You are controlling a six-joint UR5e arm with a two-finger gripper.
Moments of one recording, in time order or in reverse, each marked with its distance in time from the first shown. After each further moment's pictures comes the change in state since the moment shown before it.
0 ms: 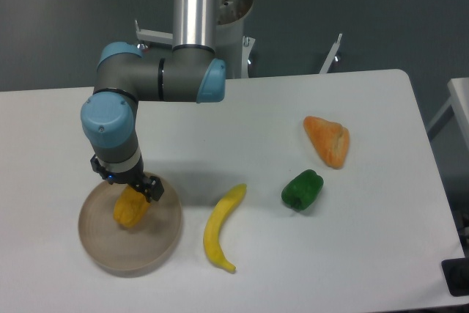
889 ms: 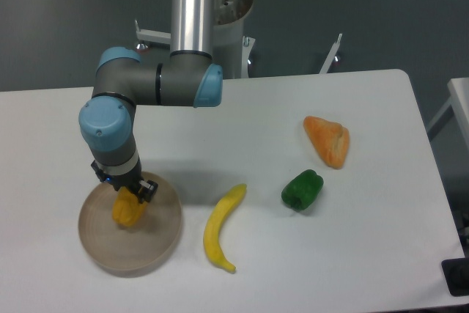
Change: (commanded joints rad) arm -0.003 -0.003 0.006 0.026 -0.002 0.018
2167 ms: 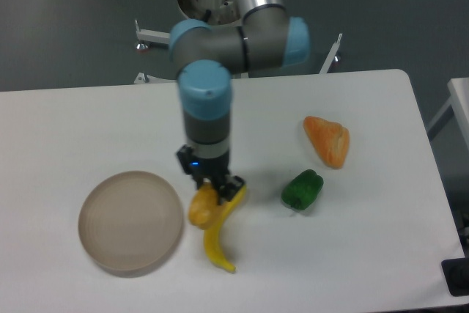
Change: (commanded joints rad) arm 0.317 0.091 0.058 -0.031 0.069 0.577
